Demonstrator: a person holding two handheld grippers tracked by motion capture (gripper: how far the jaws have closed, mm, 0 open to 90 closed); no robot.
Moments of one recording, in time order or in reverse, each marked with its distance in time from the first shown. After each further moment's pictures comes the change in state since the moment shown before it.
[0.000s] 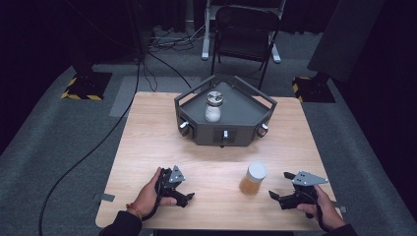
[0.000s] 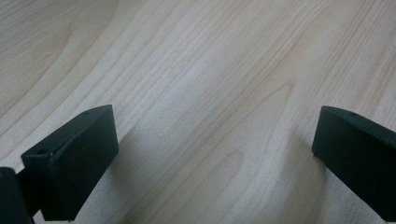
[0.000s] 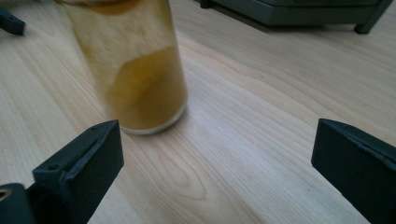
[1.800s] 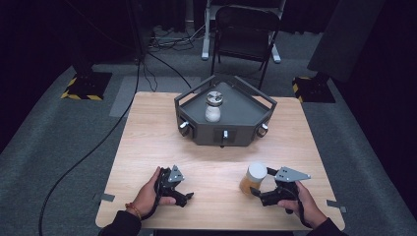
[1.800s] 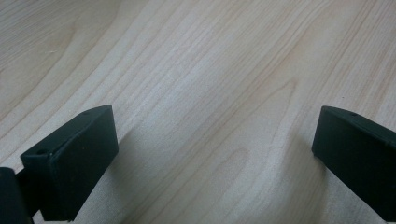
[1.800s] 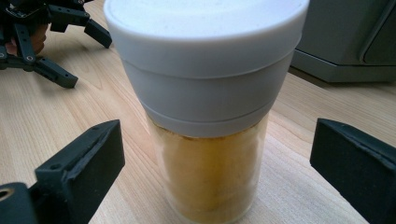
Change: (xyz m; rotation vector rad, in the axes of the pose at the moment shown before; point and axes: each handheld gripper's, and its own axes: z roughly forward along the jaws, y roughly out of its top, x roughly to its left) left arm 0.003 -0.001 -0.001 0.001 -0.002 0.002; right arm 0.025 0.023 0.033 -0.084 0.071 0.011
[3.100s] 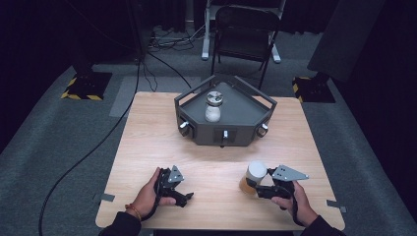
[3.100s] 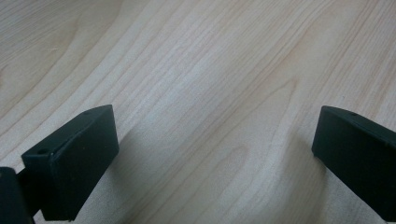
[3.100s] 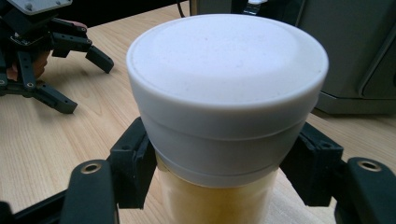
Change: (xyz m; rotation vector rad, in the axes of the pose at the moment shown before) left arm -0.002 -0.001 -0.001 0.001 0.009 -0.008; right arm 0.005 -0.006 0.009 -0.093 -0.012 -0.020
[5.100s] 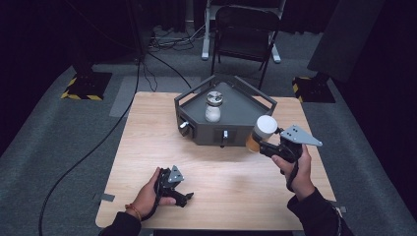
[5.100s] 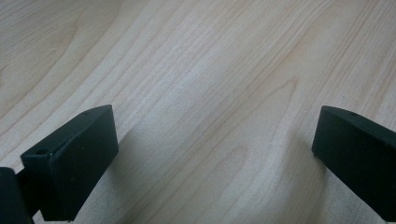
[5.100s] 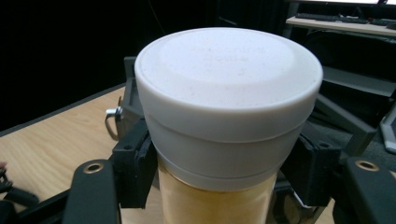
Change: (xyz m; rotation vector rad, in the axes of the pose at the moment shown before) left arm 0.000 0.000 0.000 0.000 -0.001 0.000; right arm 0.021 0.107 -0.003 -0.180 -0.287 0.006
